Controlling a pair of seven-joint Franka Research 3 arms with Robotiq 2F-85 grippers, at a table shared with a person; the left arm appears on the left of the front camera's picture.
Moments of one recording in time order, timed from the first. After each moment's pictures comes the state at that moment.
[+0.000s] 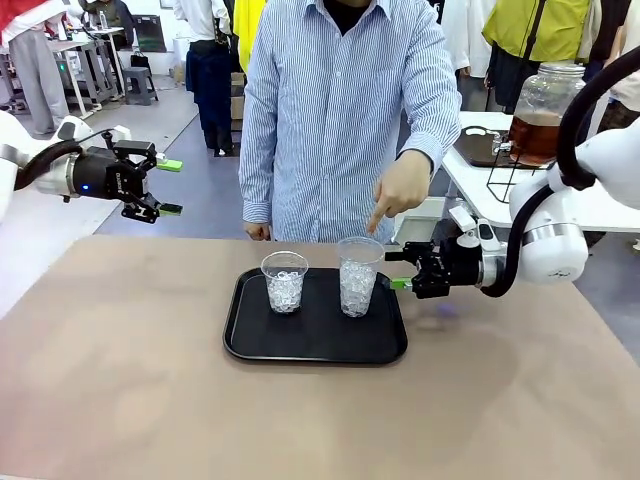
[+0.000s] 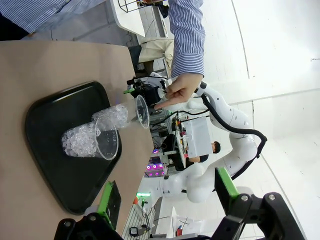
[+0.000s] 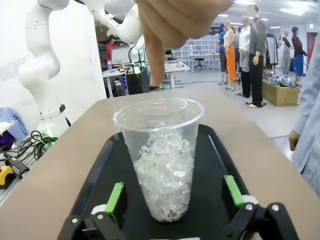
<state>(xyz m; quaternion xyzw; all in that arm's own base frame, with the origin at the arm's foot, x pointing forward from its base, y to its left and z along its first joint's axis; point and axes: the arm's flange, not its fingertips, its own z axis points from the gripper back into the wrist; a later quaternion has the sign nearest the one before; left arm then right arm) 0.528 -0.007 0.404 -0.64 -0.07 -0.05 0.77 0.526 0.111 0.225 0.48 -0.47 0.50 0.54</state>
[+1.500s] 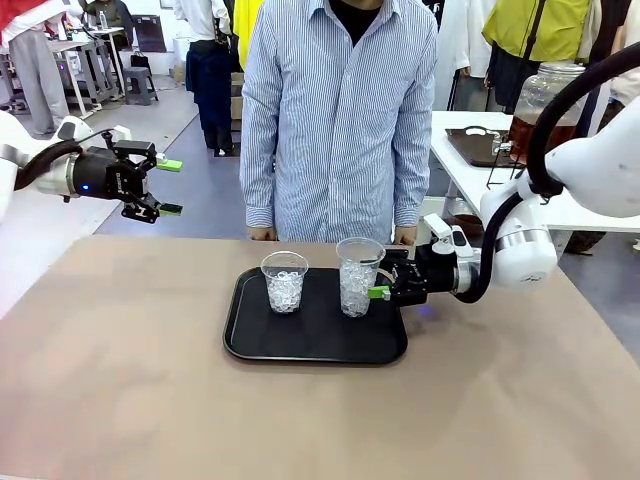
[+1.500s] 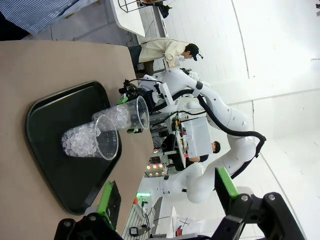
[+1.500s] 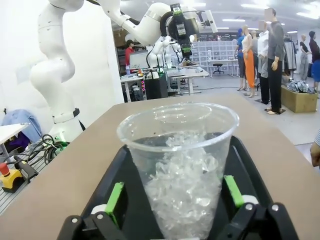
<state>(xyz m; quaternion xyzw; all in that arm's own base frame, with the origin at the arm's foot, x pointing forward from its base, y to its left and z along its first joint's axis) 0.528 -0.007 0.404 -0.64 -0.07 -0.05 0.77 0.524 0.157 0.211 0.52 -0.45 0.52 0.51</state>
